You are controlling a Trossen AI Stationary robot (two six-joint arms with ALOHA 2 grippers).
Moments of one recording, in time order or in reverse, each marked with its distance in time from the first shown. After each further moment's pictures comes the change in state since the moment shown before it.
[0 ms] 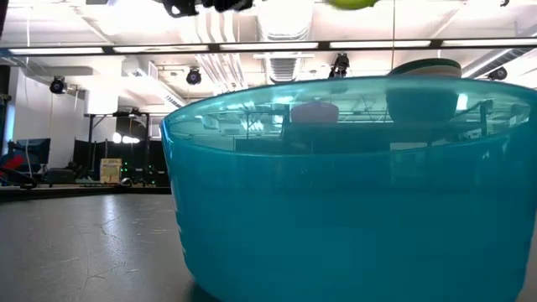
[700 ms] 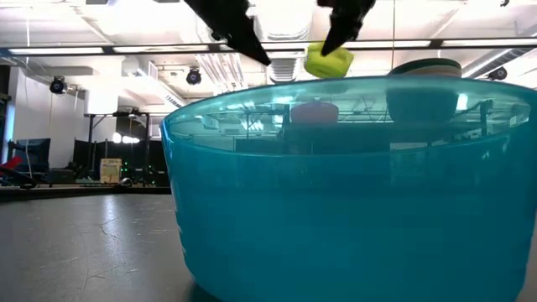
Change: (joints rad) left arm 0.045 -0.125 0.000 -0.219 -1.083 -0.746; right arm -0.768 0.009 0.059 0.057 0.263 -0.293
